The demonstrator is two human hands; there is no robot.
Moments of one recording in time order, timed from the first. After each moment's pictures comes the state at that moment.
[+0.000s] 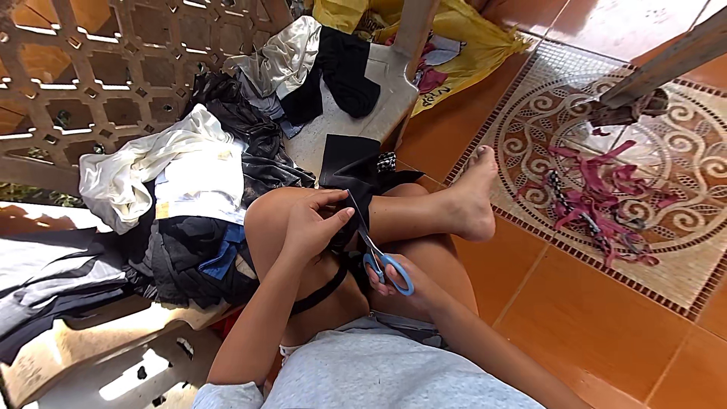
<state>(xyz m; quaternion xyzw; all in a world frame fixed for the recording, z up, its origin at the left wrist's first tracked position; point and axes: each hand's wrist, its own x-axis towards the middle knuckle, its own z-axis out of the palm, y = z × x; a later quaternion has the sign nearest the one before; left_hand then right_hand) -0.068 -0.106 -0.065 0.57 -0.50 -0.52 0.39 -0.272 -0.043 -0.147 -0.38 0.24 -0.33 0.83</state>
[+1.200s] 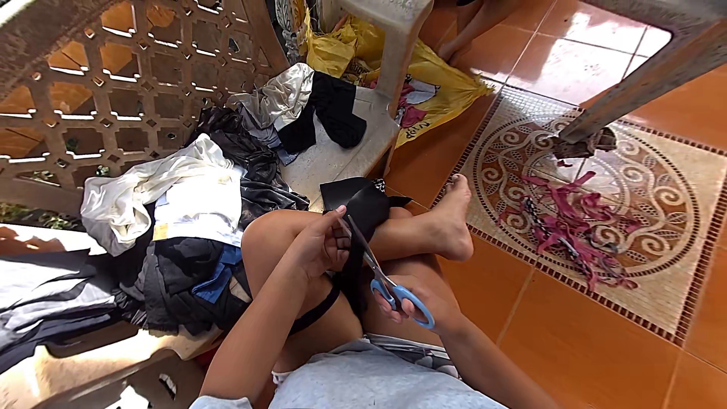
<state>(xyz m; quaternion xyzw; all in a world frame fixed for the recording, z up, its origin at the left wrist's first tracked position) -0.084 -0.121 -0.036 0.49 -0.18 -0.80 0.30 -0.294 -0.052 -0.119 -0.49 0.15 -0.36 0.78</state>
